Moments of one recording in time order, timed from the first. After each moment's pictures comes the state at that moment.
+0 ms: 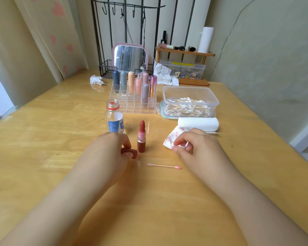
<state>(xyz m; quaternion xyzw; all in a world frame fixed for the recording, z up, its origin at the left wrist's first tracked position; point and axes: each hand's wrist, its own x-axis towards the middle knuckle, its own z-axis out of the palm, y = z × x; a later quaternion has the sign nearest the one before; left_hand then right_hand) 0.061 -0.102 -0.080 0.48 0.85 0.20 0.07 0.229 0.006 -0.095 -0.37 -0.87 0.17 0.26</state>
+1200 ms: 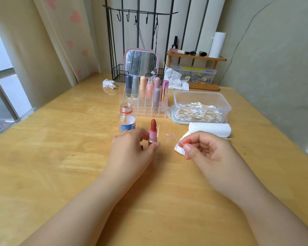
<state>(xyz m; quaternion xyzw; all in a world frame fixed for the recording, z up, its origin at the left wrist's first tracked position) 0.063 -0.083 -0.102 0.48 0.75 0.44 0.04 0.228 -0.019 -0.078 -0.29 -0.79 0.43 0.34</state>
